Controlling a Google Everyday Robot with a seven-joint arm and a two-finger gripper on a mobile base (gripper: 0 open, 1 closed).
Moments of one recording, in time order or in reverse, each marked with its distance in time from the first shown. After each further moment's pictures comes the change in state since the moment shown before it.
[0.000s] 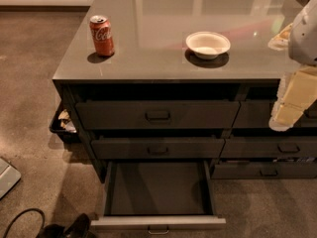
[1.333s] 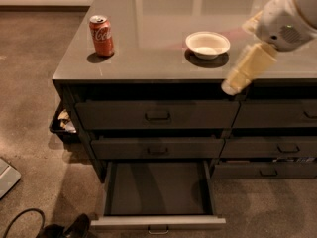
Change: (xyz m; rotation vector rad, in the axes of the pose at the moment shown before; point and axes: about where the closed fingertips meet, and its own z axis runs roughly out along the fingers) arm -0.058 -0.066 0.028 0.046 -0.306 0.141
